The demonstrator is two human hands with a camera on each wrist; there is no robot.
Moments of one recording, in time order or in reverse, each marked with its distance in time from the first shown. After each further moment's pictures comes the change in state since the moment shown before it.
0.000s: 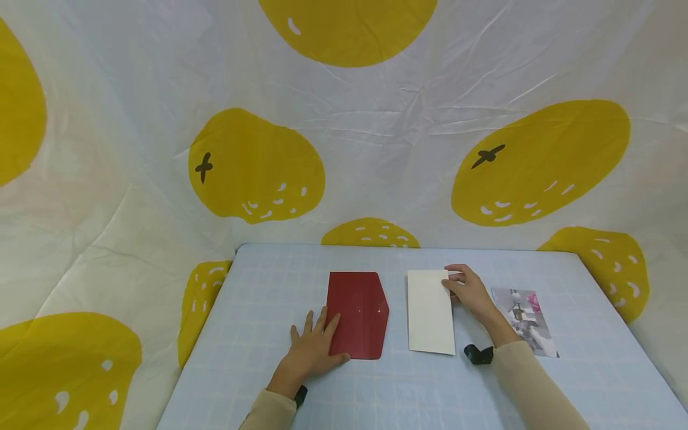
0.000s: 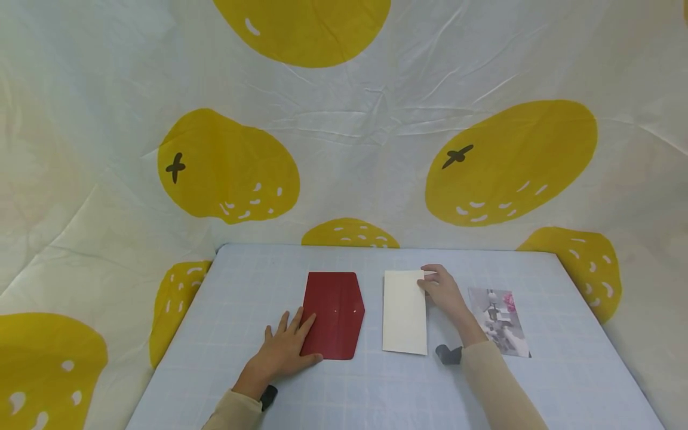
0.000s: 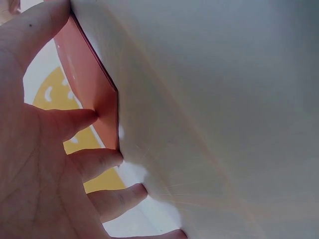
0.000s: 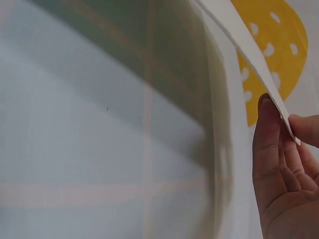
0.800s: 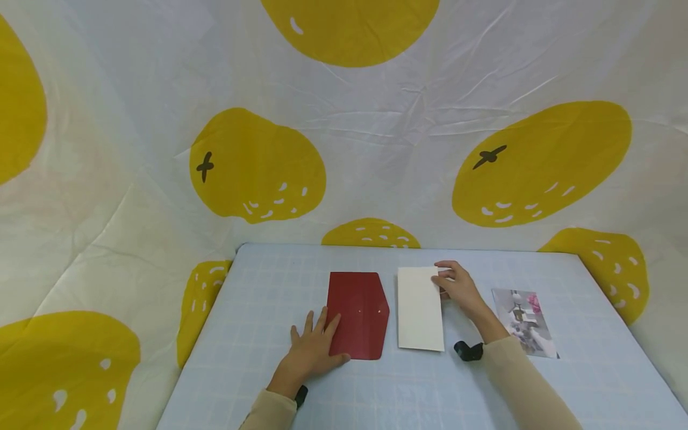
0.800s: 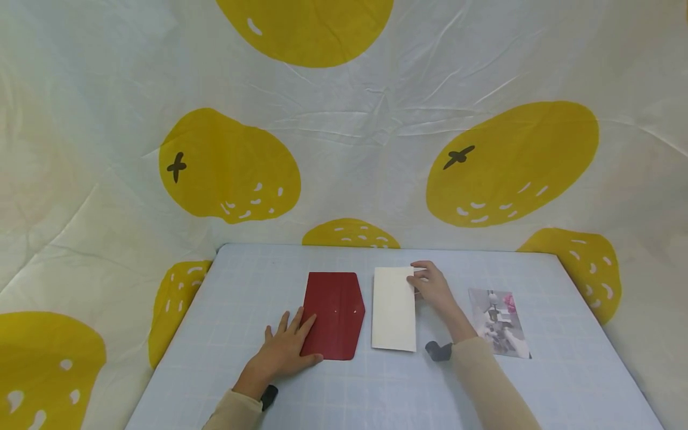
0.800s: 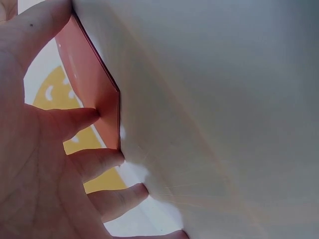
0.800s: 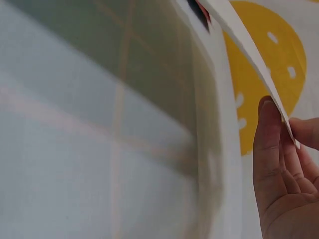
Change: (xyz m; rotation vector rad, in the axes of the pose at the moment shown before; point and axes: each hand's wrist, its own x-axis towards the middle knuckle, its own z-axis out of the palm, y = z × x) left_hand 0.003 -0.002 0.004 -0.009 0.003 -0.009; right_hand 0.004 -0.016 0.017 0.071 -0.025 -0.025
